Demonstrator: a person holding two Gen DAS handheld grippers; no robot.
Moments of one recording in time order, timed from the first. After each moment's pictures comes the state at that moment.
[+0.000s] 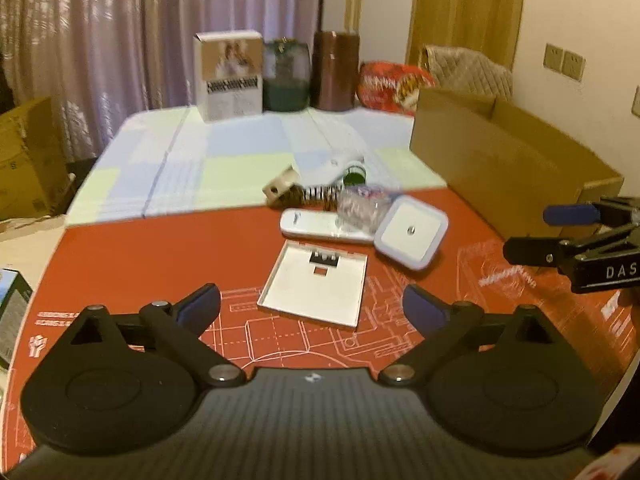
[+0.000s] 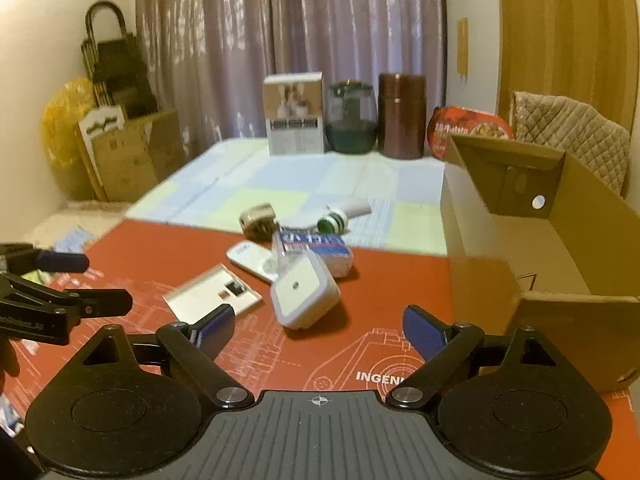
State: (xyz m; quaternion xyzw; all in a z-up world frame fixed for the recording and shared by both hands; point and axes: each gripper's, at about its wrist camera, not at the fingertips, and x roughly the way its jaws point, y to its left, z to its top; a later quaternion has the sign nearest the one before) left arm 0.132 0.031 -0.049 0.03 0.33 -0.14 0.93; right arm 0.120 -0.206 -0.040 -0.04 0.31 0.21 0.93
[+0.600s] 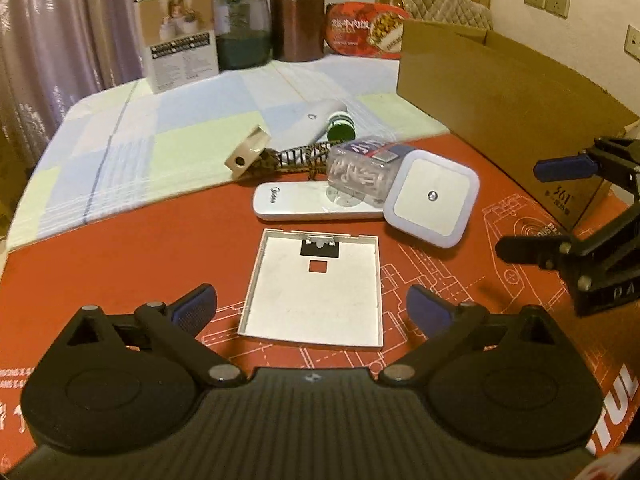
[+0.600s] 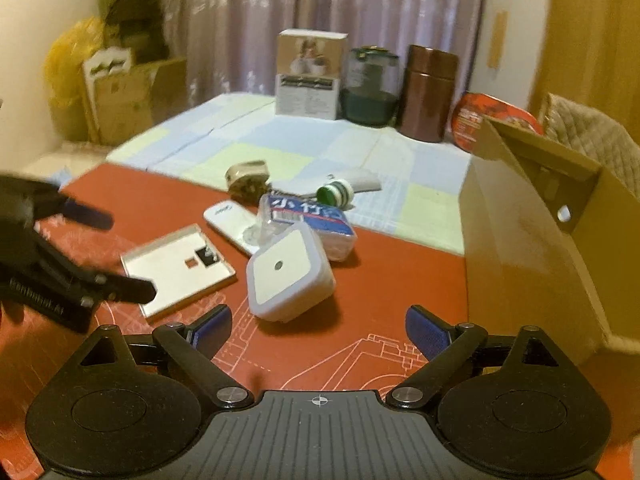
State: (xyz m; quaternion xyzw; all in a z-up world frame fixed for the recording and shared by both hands) left arm 0.203 0.012 -0.095 0.08 0.38 -0.19 0.90; right arm 0.161 -0.183 -0.082 -0.13 0.32 0.22 0.91
